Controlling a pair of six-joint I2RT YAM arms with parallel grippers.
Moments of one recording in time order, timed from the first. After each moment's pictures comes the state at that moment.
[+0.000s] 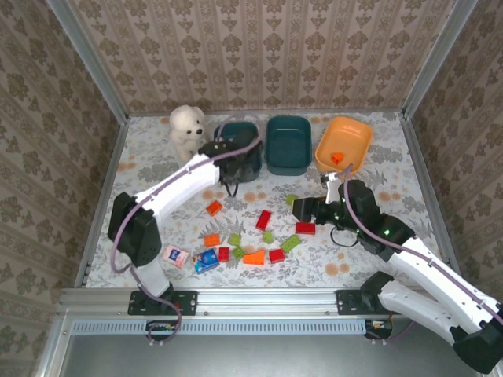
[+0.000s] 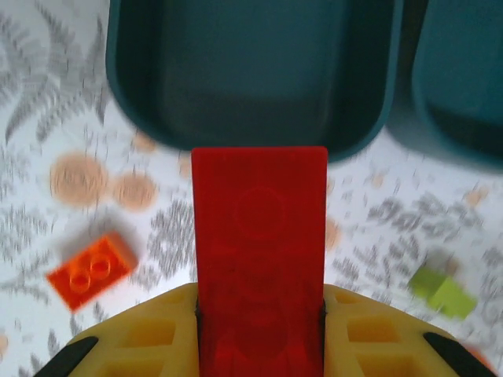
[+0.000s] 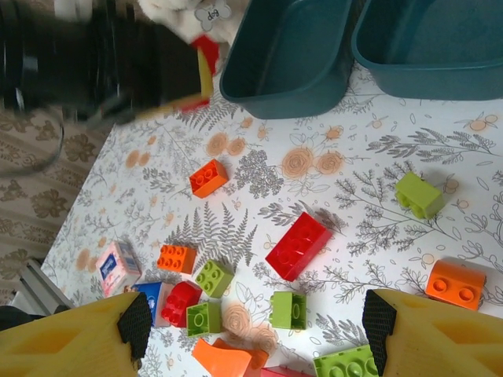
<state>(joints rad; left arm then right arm) -0.73 1.78 1.59 -0.95 -0.25 -0.85 0.59 0.82 0.73 -0.43 -0.15 0.56</state>
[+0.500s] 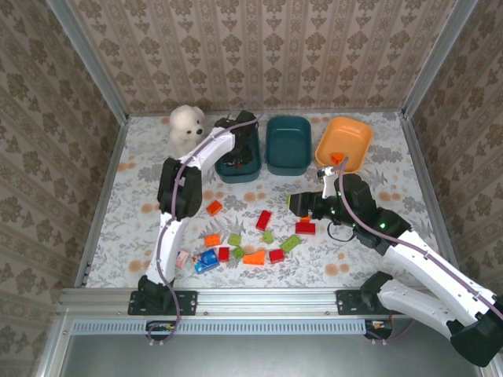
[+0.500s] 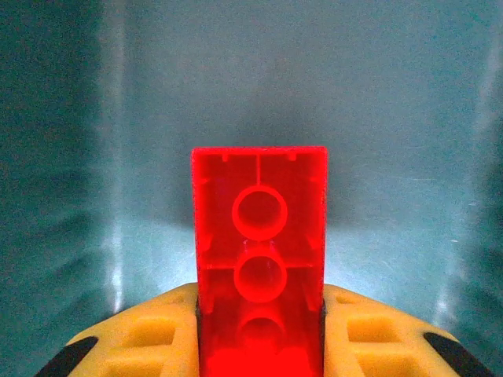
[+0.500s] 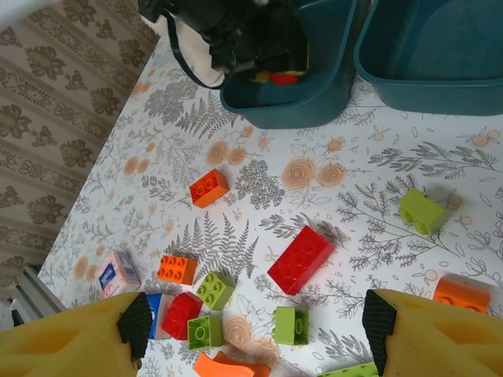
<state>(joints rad) -0.54 2.40 2.13 -1.07 -0.17 -0.64 0.59 0.88 0.78 -0.42 -0.14 0.55</state>
